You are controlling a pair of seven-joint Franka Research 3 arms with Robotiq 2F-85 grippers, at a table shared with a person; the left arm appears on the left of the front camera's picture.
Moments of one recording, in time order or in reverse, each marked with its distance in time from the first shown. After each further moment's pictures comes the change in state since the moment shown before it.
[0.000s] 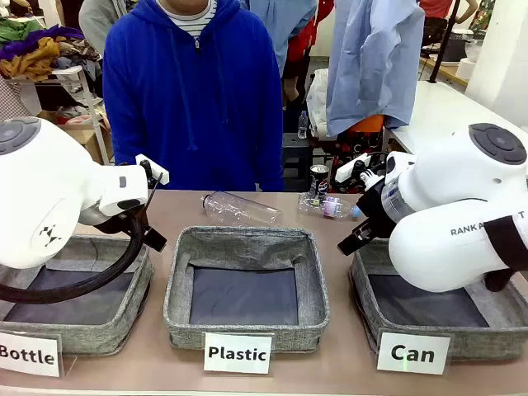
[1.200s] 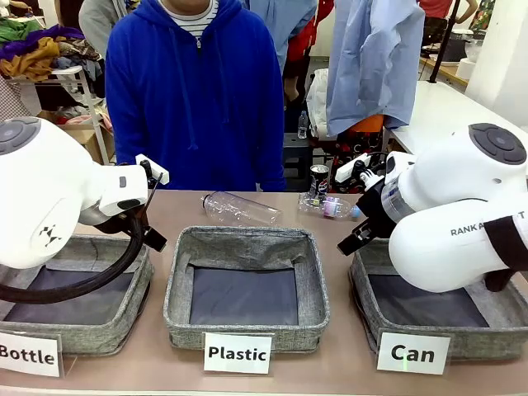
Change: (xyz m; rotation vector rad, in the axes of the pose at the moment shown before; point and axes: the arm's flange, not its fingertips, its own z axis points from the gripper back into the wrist) left arm 0.000 0.000 0.000 0.000 0.000 0.000; right arm 0.000 0.000 0.000 0.000 0.000 0.001
